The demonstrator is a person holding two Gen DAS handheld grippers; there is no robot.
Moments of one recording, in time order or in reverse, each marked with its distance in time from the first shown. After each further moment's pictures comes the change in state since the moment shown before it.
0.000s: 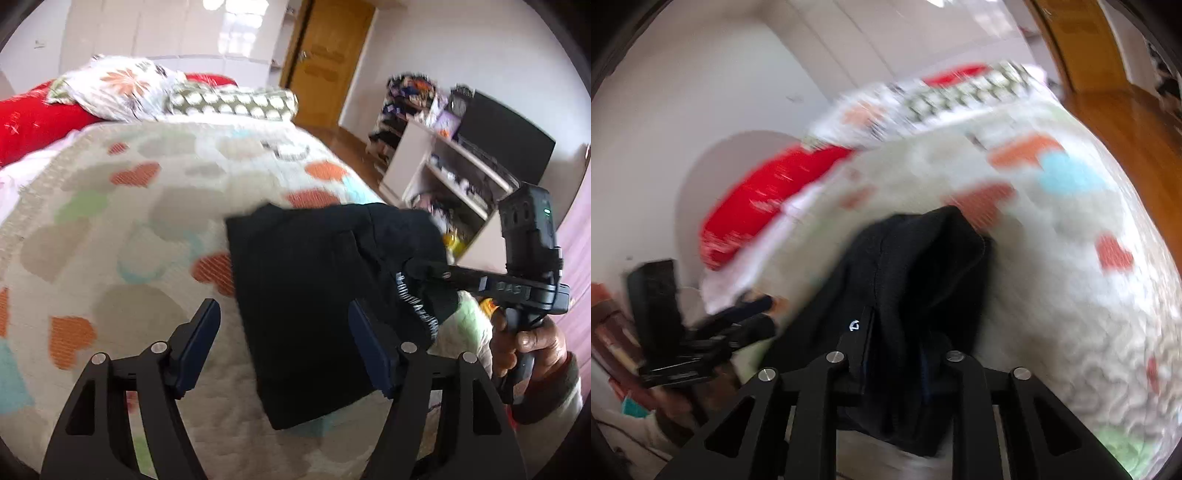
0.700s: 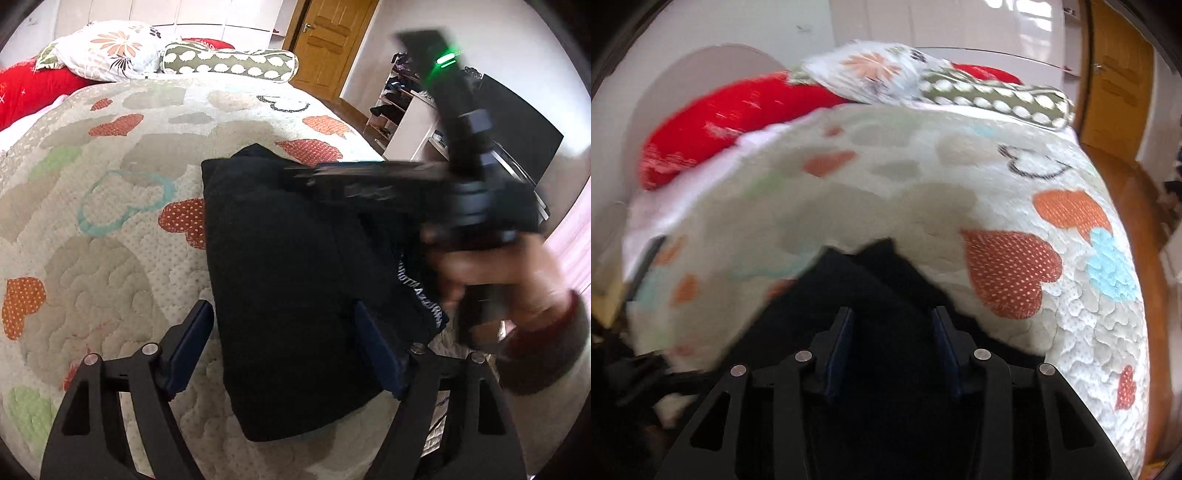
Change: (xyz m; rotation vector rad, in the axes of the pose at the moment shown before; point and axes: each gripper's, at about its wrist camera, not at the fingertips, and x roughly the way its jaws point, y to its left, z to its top) left arm 0.033 -0.001 -0.016 -0.046 0.096 -0.014; right arm 0.105 0.063 0.070 -0.307 0.030 -0.246
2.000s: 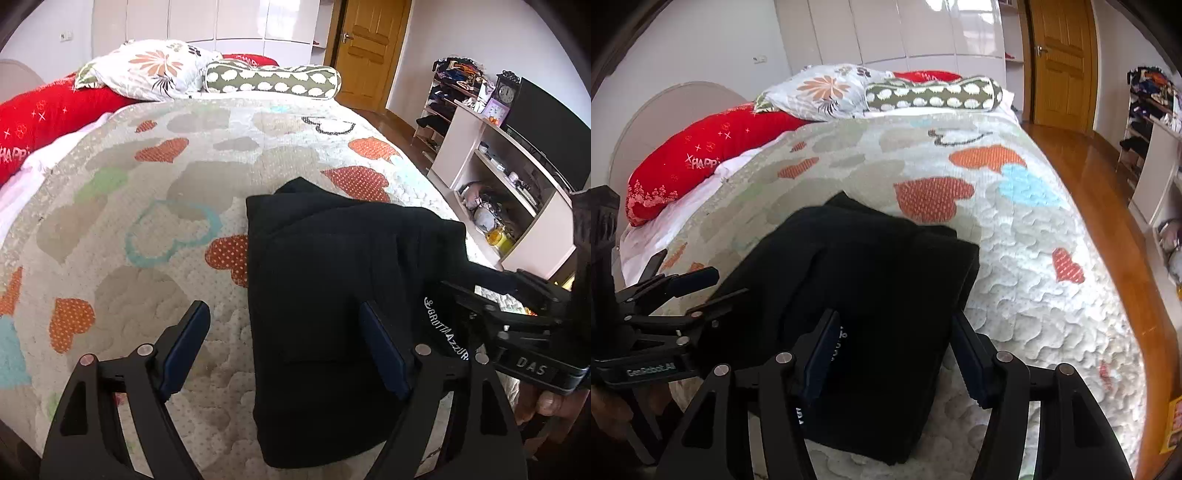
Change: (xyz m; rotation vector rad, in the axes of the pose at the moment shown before) left arm -0.006 -0.008 0.021 -0.019 -0.059 0.227; right arm -0.101 -0.018 -0.080 0.137 -0.072 -0.071
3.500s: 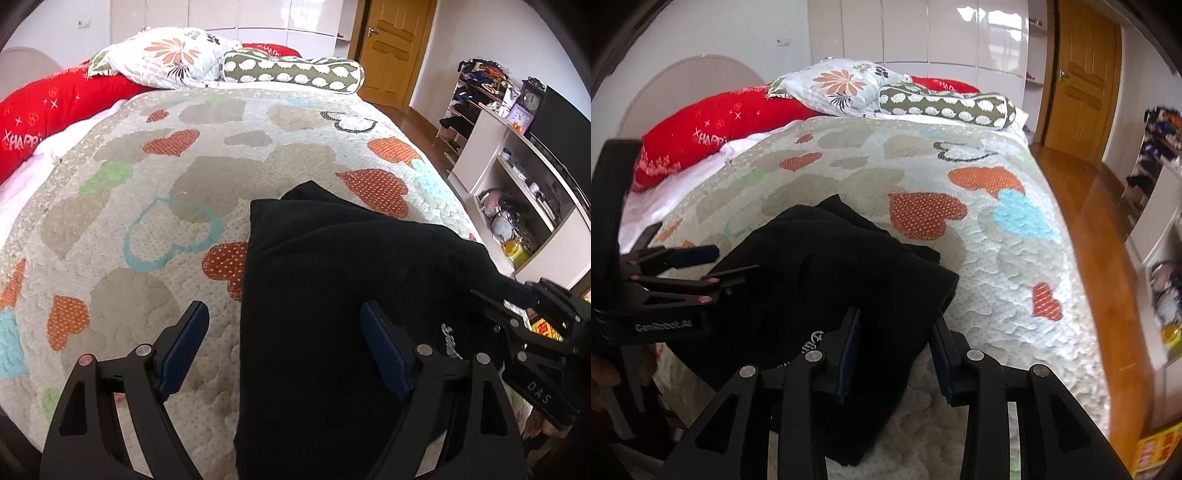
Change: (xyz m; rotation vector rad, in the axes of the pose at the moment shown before) left arm 0.015 -0.010 0.016 -0.060 0.040 0.071; right arm -0.004 -0.007 0.011 -0.159 -0.001 -0.060
